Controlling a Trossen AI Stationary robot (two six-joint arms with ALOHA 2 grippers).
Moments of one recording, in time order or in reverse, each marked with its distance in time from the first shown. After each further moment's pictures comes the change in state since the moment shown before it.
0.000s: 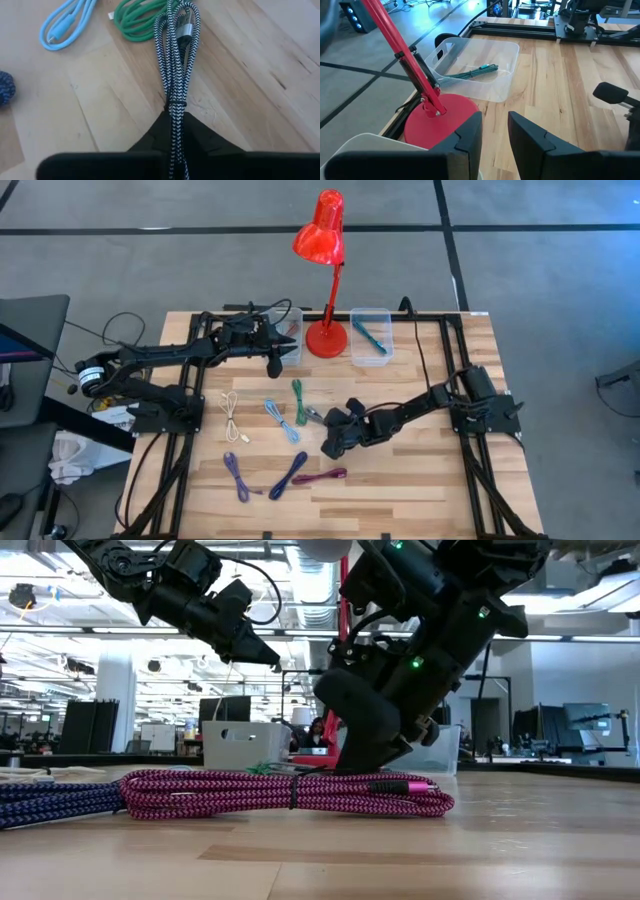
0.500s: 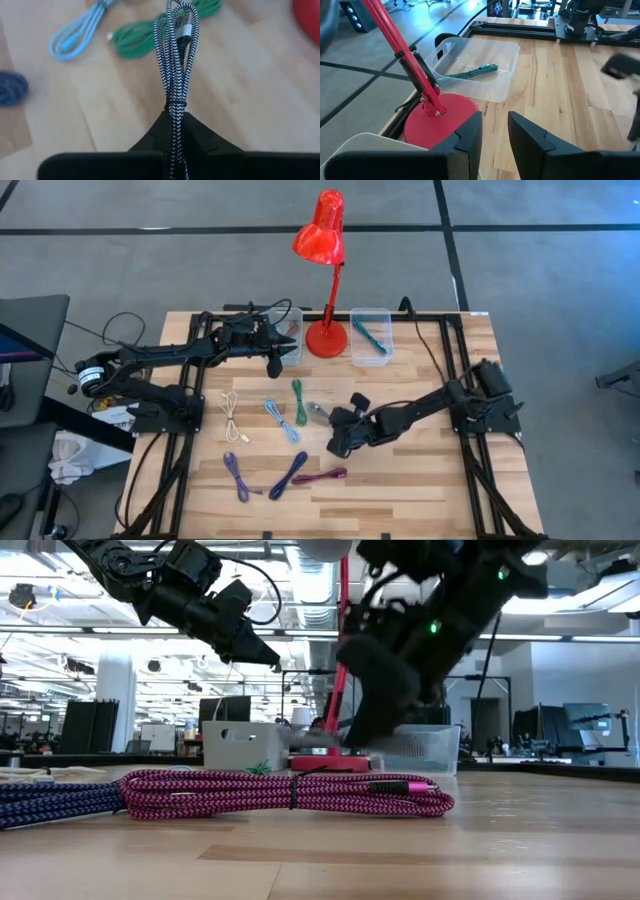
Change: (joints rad) left arm 0.000 0.000 0.000 0.000 0.000 -0.004; right arm 0.015 -0.131 -0.003 -0.121 0.112 -0.091
